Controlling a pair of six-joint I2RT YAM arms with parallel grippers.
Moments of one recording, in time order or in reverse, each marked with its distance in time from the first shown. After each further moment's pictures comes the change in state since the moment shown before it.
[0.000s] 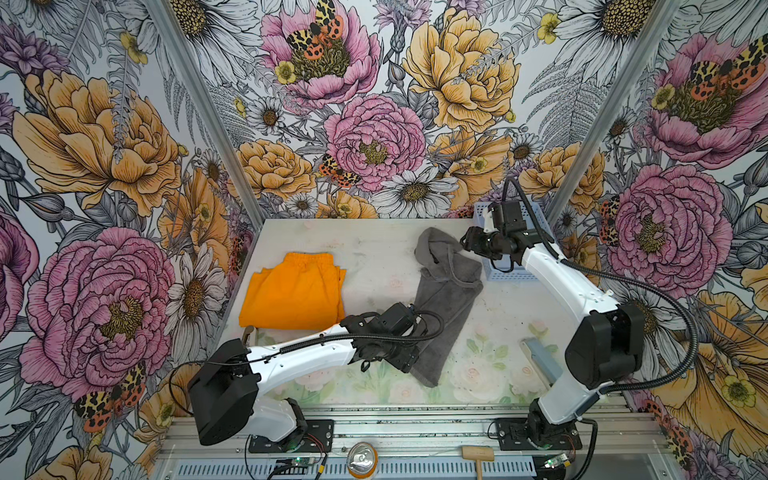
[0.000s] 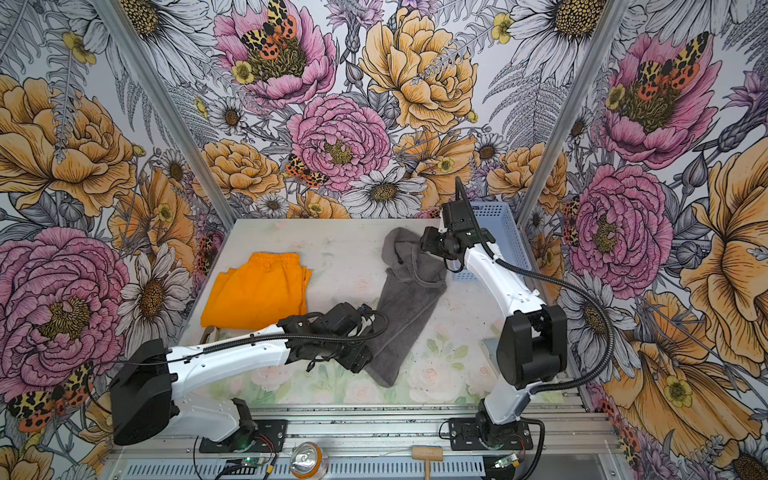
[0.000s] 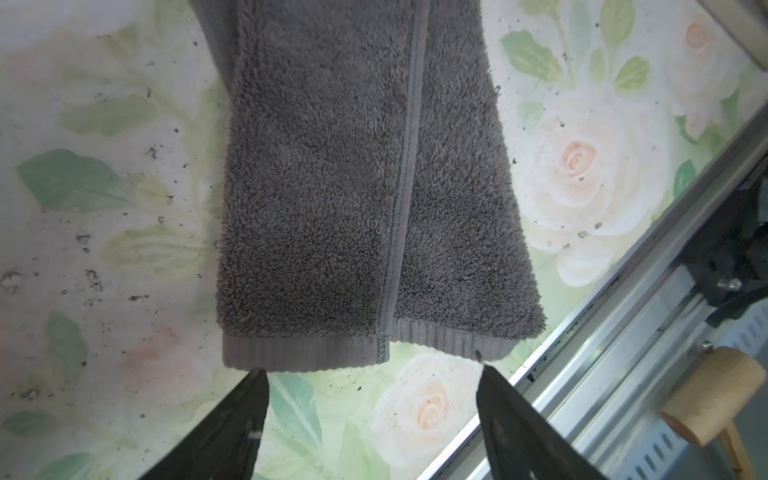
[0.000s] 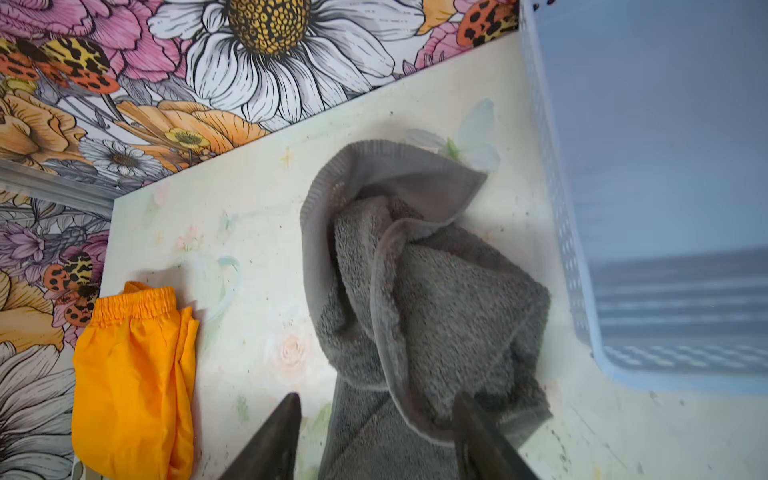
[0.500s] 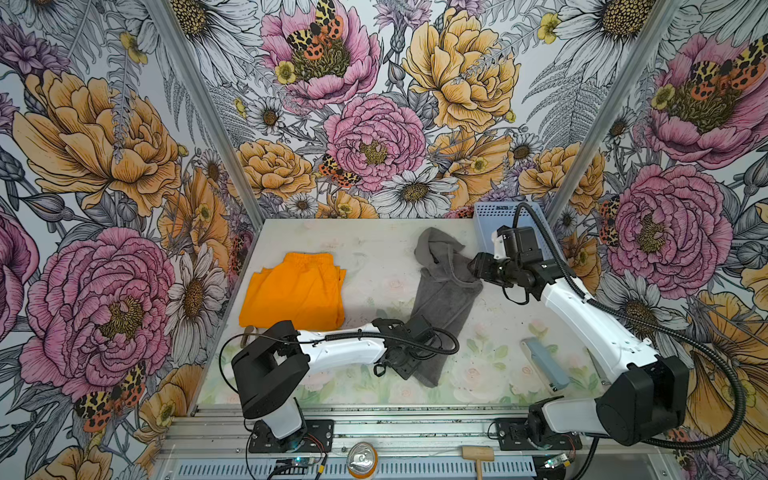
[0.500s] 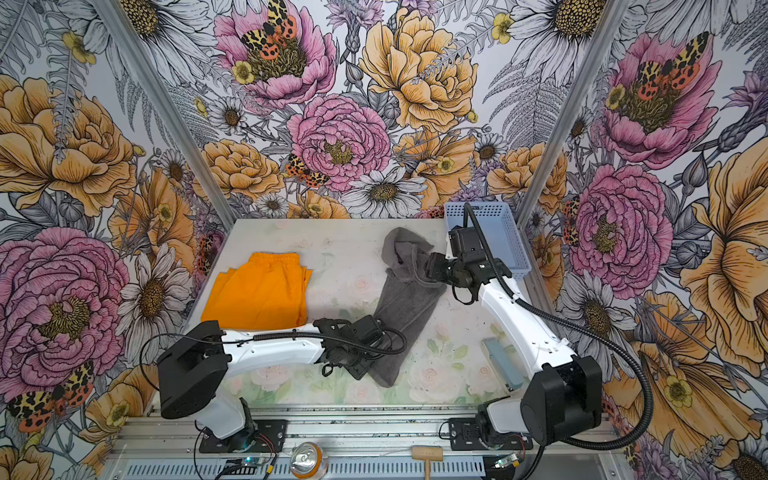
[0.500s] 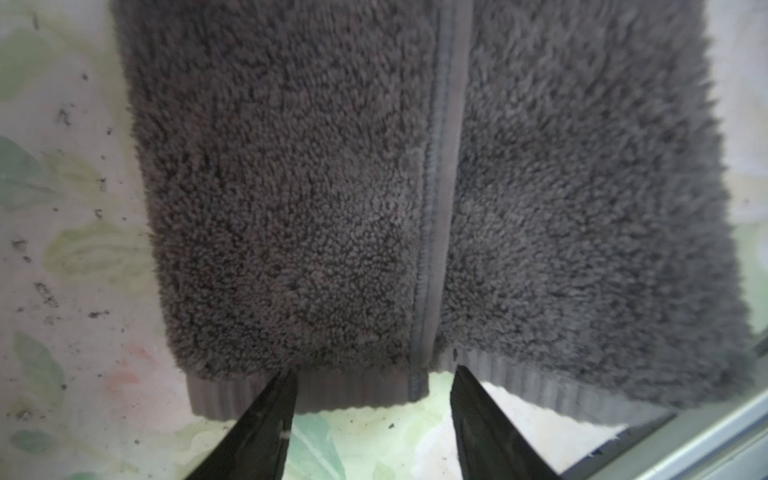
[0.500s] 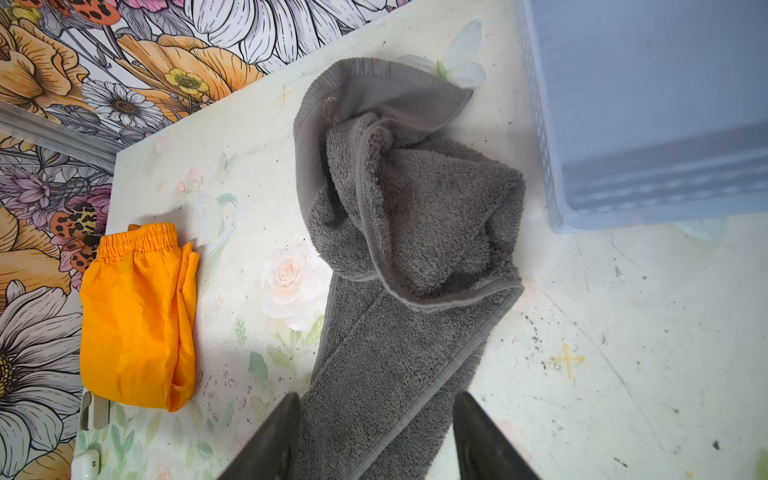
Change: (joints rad) left arm -0.057 0.211 0.072 -0.063 -0.116 0.060; right arm 0.020 -0.251 -0.245 -0.018 0.000 0.020
